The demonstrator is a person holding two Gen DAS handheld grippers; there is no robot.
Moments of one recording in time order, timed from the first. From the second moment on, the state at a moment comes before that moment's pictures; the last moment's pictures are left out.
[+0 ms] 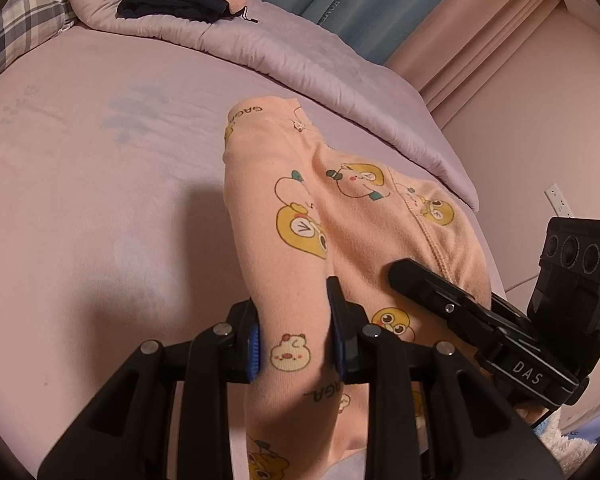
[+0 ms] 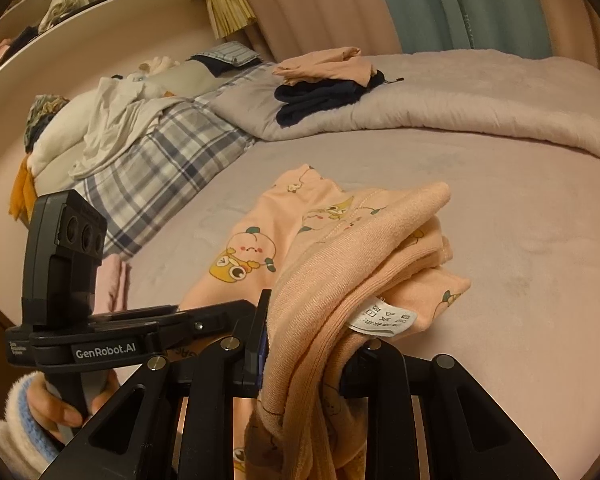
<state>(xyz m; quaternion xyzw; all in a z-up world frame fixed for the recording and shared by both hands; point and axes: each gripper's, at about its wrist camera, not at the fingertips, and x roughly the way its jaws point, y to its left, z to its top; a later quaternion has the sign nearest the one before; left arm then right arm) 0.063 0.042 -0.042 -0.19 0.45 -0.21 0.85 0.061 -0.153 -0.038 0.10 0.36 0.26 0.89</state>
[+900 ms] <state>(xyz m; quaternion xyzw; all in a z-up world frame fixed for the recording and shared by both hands) 0.081 0.040 -0.047 -0.19 0.46 -0.19 0.85 0.093 -0.142 -0.052 0.10 0.36 0.25 0.89</state>
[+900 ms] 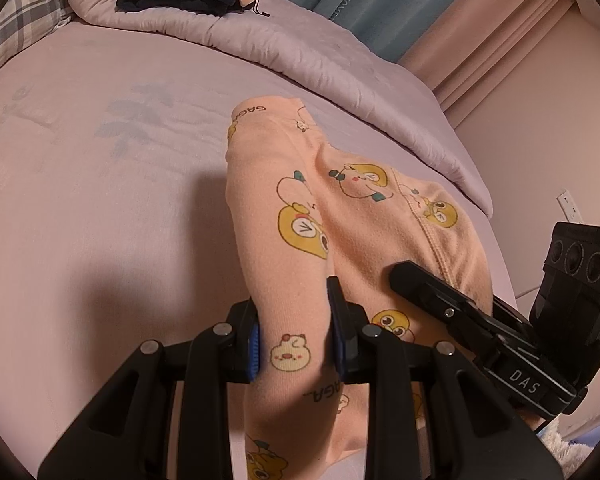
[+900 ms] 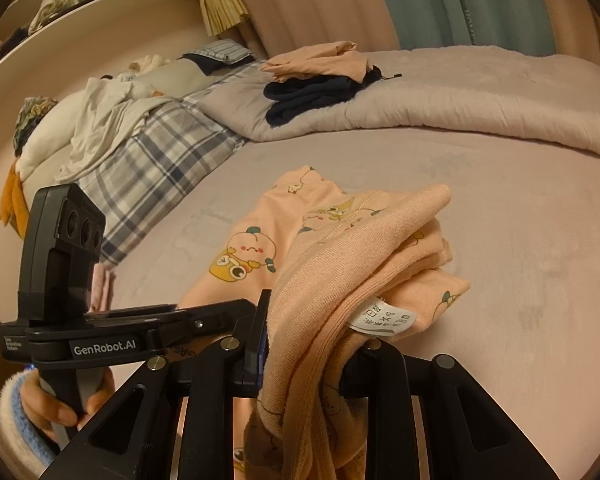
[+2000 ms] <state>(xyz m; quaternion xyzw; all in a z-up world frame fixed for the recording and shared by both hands) 0.127 0.040 -0.073 -0.19 0.49 -0.18 0.83 0.133 -0.135 -0.073 0.09 0.37 0.23 0.89</state>
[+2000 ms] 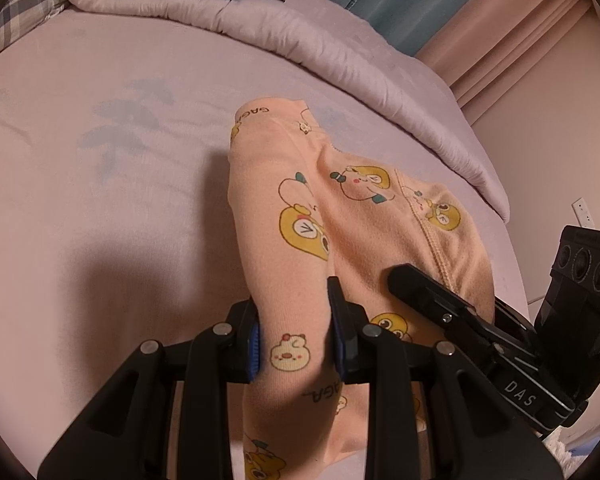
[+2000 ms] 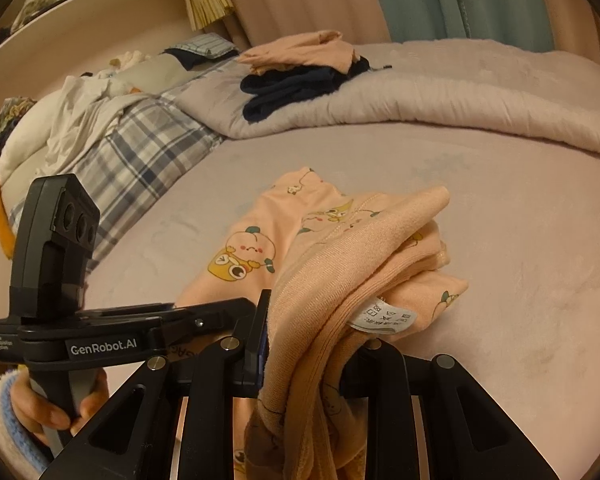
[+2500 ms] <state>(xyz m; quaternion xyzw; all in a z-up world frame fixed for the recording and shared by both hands) 0.137 0.047 -0.106 -0.21 0.52 -0.16 0.81 0.146 -0.137 -0.107 0.12 0.44 0.22 0.86</state>
